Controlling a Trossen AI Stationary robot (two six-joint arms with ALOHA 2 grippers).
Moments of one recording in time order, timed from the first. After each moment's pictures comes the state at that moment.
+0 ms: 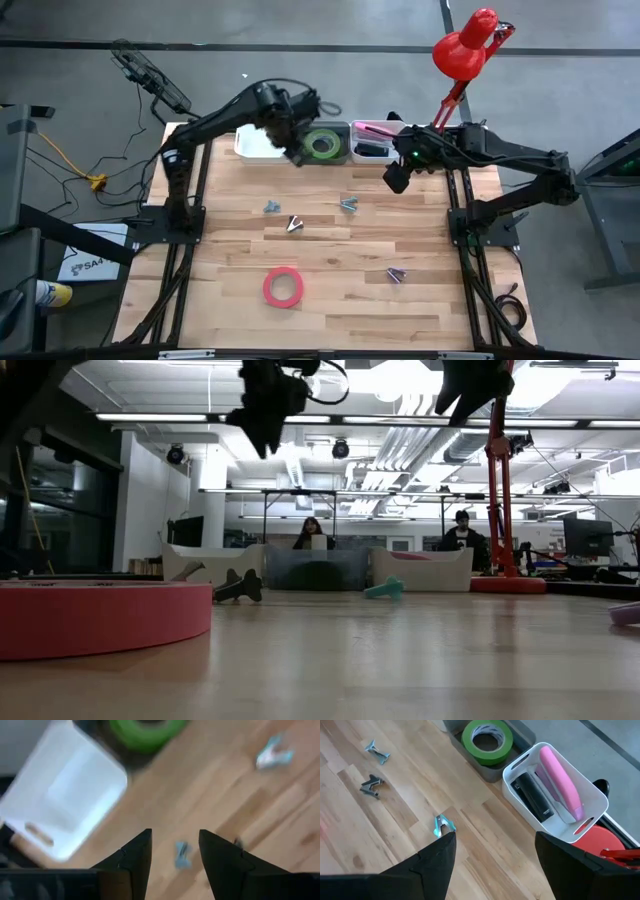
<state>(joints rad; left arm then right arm) 0.40 1.89 2.12 -1.57 -0.10 -0.33 -0.18 1.25 1.42 -1.15 0.31 0.44</state>
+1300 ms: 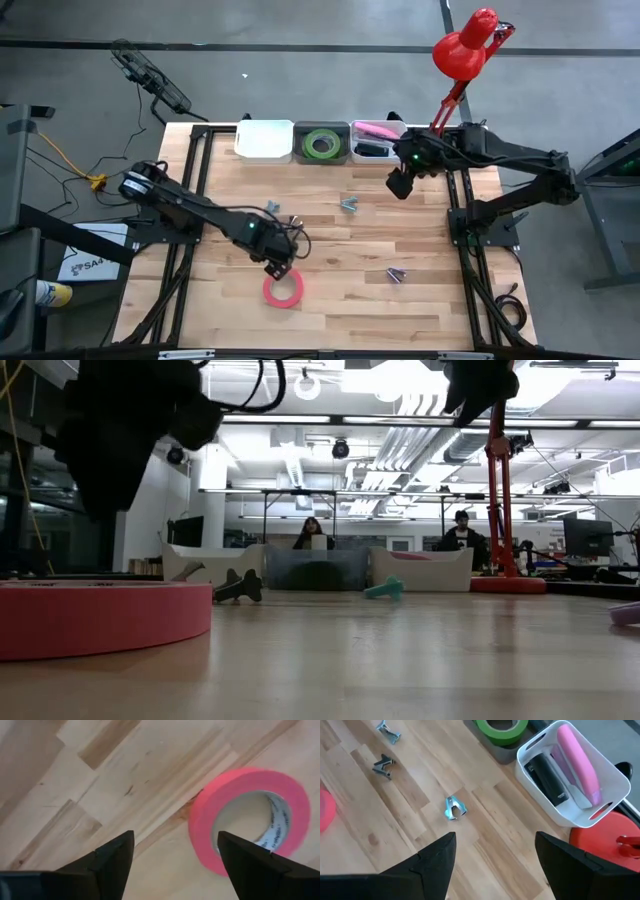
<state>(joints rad) -0.36 1.65 1.21 -1.00 0.03 -1.19 -0.15 1.25 1.42 -1.21 0.23 0.47</state>
